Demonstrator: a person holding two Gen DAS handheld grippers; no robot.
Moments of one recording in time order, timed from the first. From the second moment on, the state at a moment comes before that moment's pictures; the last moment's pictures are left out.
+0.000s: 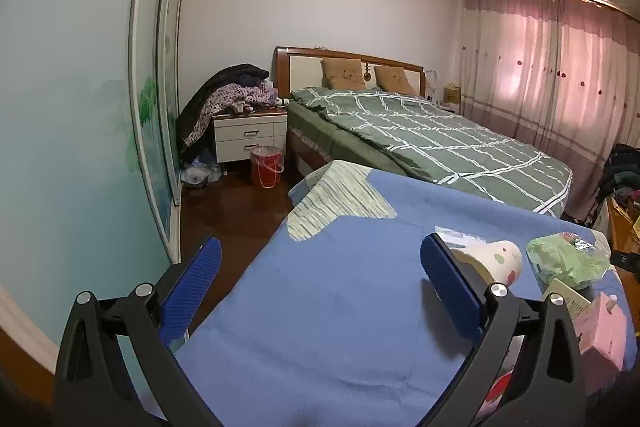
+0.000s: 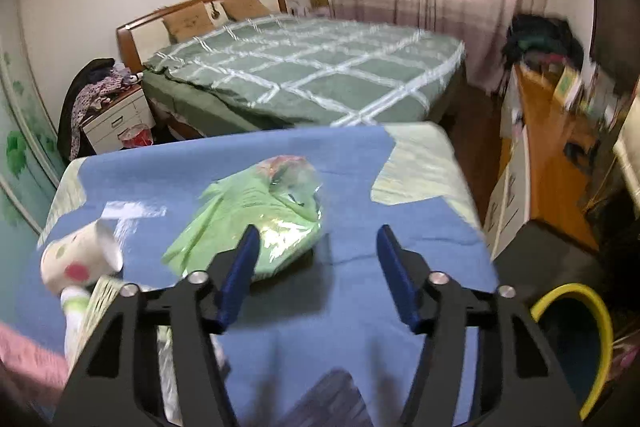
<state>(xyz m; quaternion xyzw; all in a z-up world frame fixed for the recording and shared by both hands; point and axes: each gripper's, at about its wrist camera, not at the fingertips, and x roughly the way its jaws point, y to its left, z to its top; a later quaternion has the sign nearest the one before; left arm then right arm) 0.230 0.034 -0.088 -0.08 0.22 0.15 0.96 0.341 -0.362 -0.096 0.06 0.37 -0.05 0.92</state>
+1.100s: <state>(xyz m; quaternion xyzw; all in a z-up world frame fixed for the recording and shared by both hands) 0.217 0.027 -0.081 -0.09 0.20 0.15 0.96 0.266 -0.383 -0.034 0.13 0.25 -0.04 0.96</state>
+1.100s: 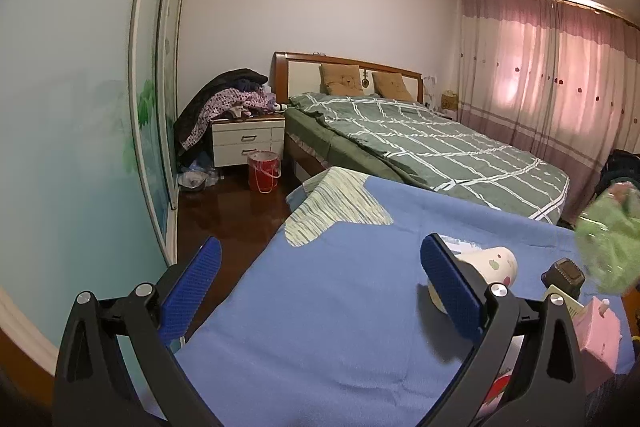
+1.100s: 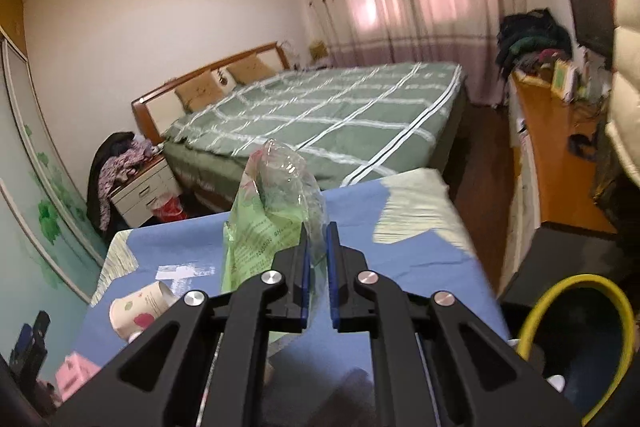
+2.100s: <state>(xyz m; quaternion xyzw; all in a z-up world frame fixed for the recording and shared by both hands) 0.214 0.022 -0.081 -0.08 0.20 0.14 0.97 0.102 -0.557 -0.113 0.21 0.27 -0.33 0.88</state>
